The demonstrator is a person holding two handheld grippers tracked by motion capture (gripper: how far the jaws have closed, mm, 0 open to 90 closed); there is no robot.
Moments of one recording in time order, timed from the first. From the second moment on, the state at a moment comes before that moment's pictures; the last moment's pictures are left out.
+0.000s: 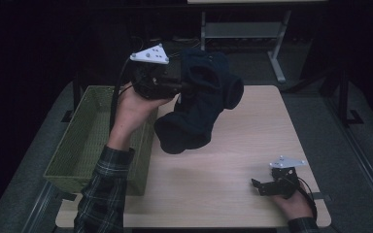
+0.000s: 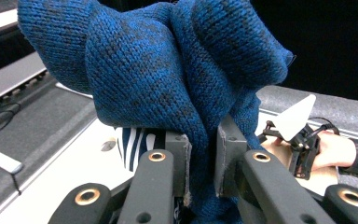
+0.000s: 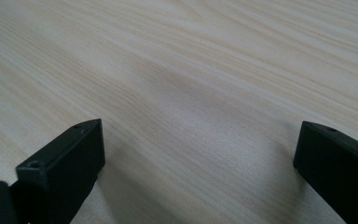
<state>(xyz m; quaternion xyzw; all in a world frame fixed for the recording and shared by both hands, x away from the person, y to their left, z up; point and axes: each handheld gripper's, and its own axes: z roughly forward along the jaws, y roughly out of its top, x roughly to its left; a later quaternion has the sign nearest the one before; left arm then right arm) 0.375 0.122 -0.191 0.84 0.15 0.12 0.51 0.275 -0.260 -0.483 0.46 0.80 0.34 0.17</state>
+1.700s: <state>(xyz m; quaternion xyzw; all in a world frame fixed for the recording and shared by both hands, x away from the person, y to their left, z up) 0.411 0.051 -0.379 0.85 0.27 0.02 0.45 0.276 -0.260 -0.483 0.45 0.81 0.34 0.17</state>
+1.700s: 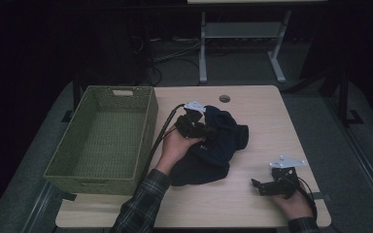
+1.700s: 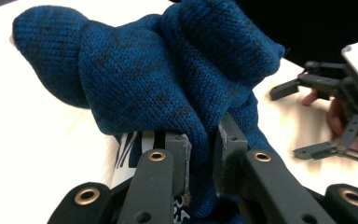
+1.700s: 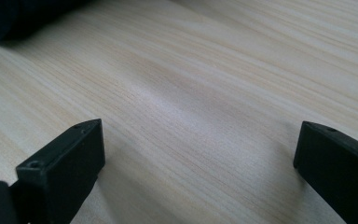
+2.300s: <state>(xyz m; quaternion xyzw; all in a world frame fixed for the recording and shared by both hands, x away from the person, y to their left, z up) 0.411 0.063 -0.386 0.85 0.30 0.06 0.43 0.276 -0.260 -0.483 0.45 0.81 0.34 0.17</state>
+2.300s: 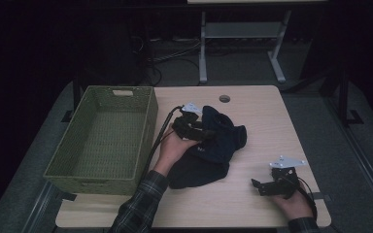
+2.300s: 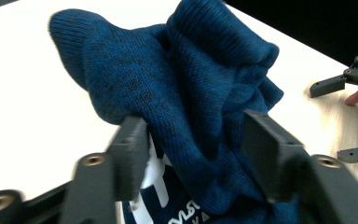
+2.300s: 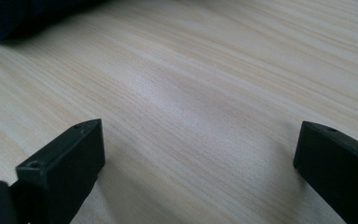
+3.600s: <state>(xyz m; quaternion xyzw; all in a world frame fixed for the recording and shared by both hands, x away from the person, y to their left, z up) 0.357 0.047 -0.417 0.87 0.22 0.03 0.43 0.276 -0.260 -0.483 0.45 0.81 0.34 0.17</state>
